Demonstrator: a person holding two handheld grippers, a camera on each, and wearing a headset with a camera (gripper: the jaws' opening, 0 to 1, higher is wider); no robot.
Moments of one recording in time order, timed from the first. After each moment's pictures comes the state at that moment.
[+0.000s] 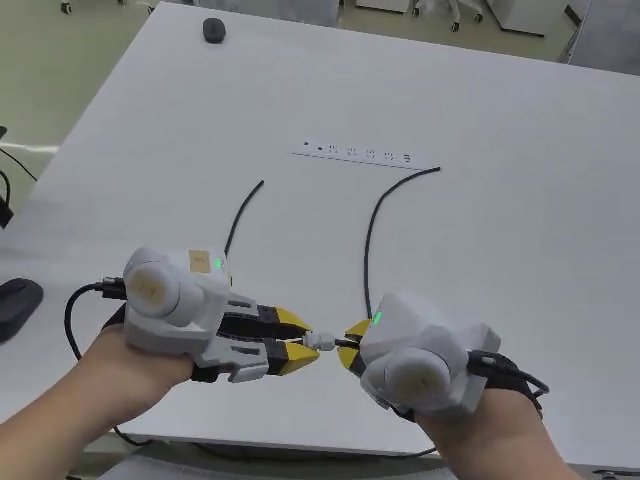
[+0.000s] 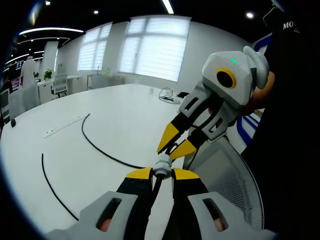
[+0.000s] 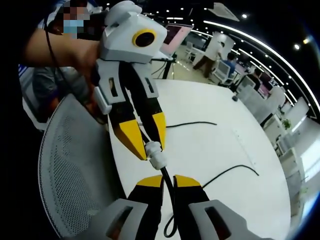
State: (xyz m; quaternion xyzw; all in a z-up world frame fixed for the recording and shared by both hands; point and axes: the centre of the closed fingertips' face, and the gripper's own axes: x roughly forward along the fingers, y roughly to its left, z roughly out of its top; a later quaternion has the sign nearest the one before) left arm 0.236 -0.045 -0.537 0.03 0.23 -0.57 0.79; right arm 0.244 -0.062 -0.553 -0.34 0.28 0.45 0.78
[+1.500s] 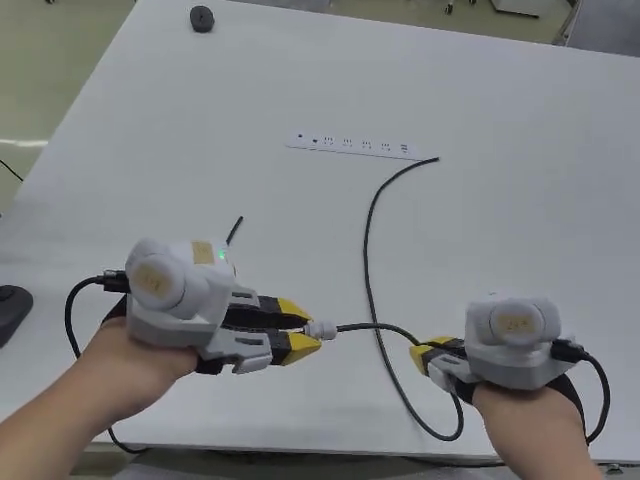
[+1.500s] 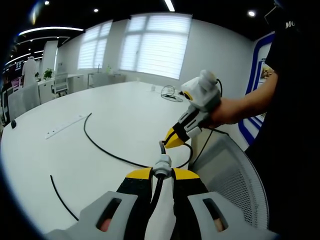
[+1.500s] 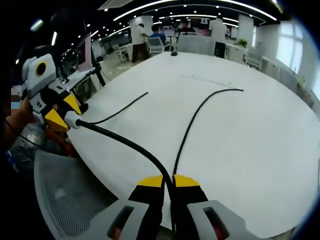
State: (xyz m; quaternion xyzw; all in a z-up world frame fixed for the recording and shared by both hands) left arm 0.253 -0.046 -0.543 0.04 0.24 -0.57 0.79; right arm 0.281 -0.168 -0.616 -0.06 0.43 0.26 0.86
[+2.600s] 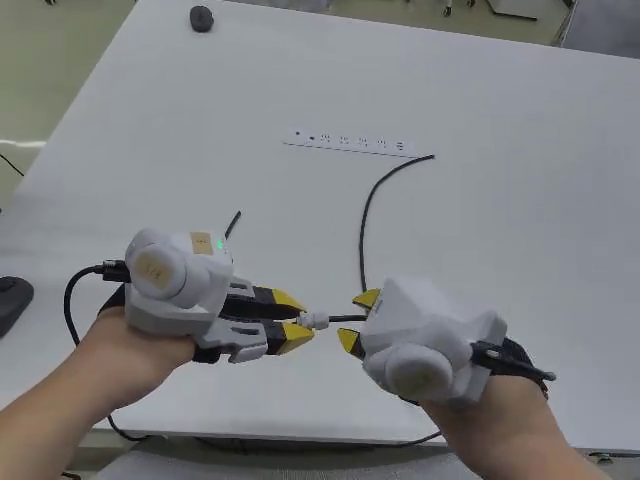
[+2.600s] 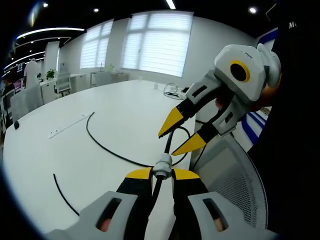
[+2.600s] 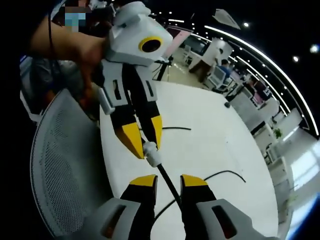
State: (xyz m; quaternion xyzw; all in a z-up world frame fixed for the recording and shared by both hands) left arm 0.249 -0.045 -0.539 0.05 0.24 -0.55 0.79; right arm 0.257 -0.063 -0.537 -0.39 0.24 0.43 0.78
